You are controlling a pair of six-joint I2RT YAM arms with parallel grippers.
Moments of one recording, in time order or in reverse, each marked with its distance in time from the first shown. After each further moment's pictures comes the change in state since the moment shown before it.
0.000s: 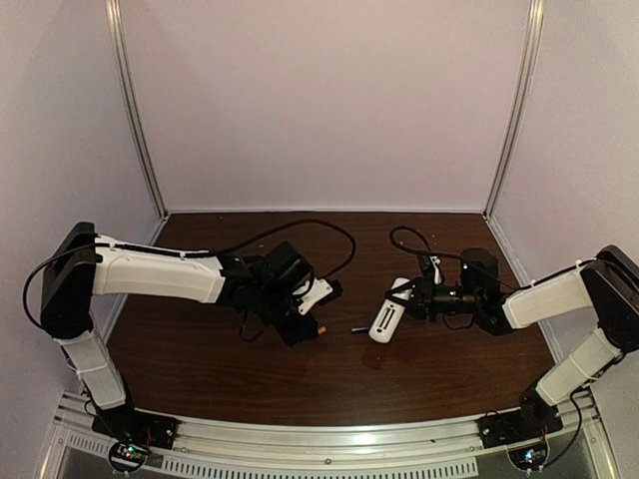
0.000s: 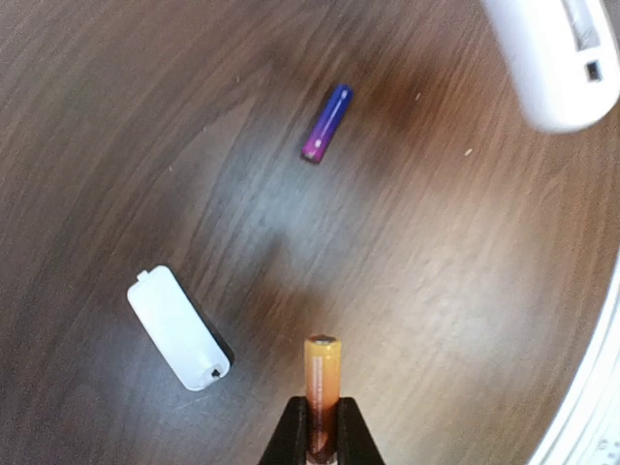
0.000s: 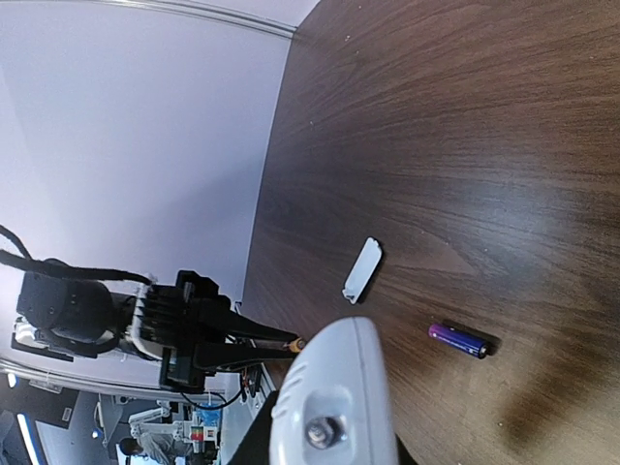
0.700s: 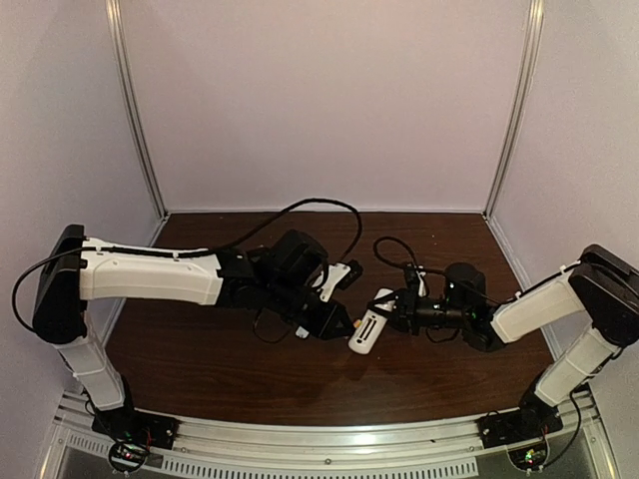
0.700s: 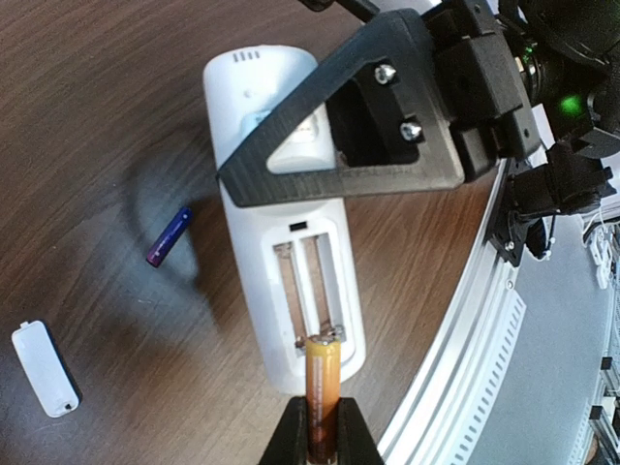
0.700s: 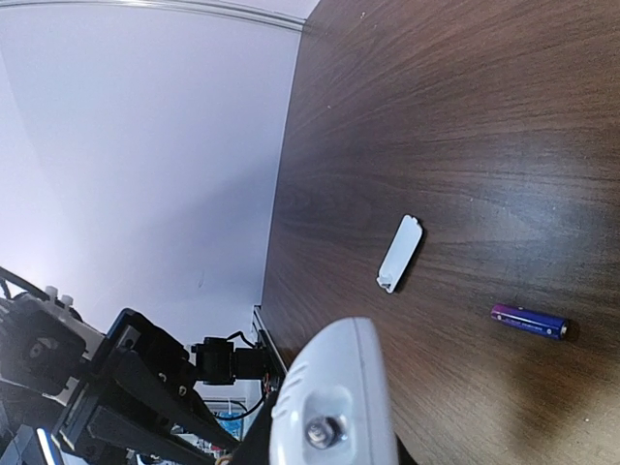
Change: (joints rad) left arm -0.087 -0.063 0.075 0.128 0.161 -0.400; right arm 0.195 0.047 -0.039 0.184 0.180 0.163
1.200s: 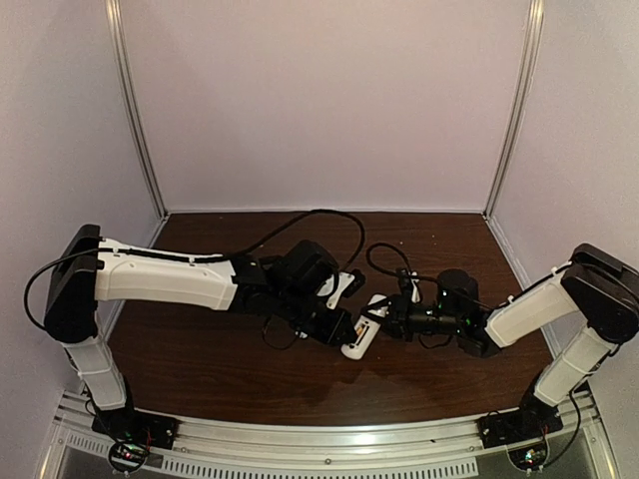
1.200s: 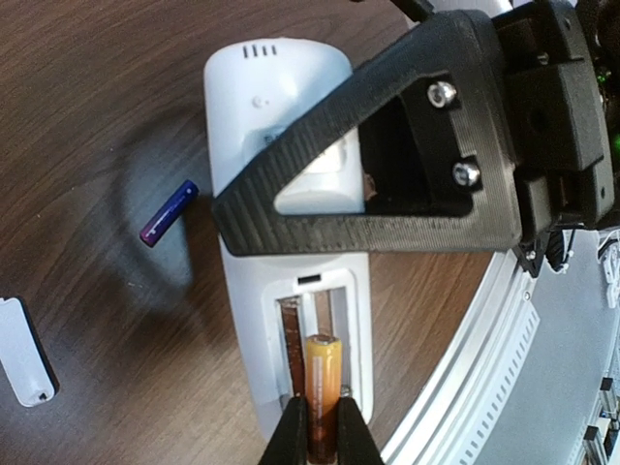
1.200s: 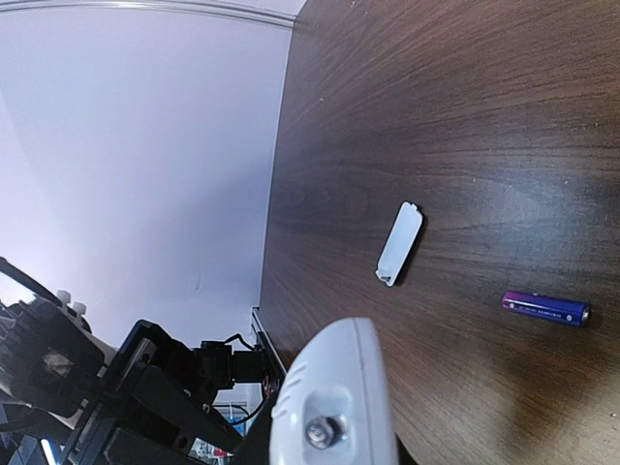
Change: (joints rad) left arm -0.023 0.071 0.025 -0.009 -0.035 -0.081; right arm 0.070 0.043 0.000 0.037 0.076 0.043
